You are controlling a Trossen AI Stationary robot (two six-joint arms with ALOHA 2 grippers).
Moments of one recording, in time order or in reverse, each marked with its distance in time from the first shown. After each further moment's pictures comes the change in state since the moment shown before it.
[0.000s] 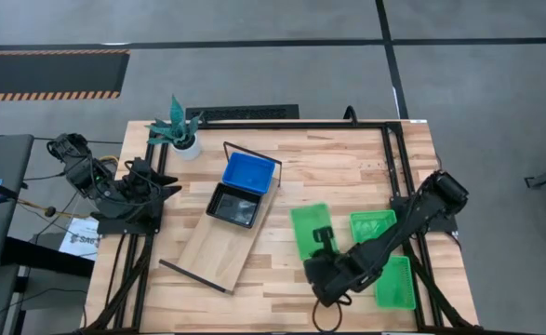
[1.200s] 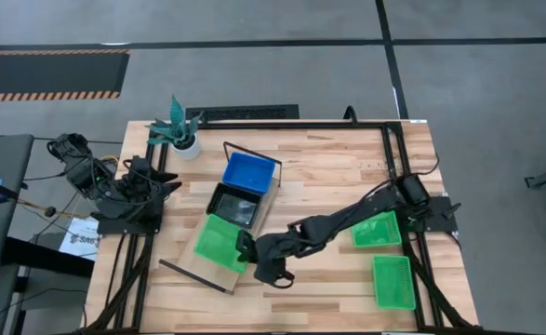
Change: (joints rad) left arm 0.000 0.001 0.000 -0.001 -0.062 -0.009; right arm -0.304 0.235 0.148 0.829 -0.375 -1.405
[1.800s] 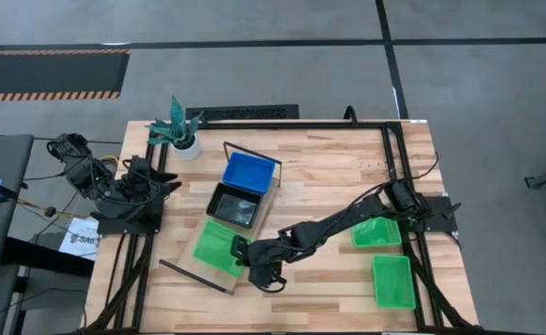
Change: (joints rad) left arm 0.000 0.000 0.000 0.001 0.000 -0.018; right arm -0.002 0.113 0.073 -0.026 -0.008 0.018
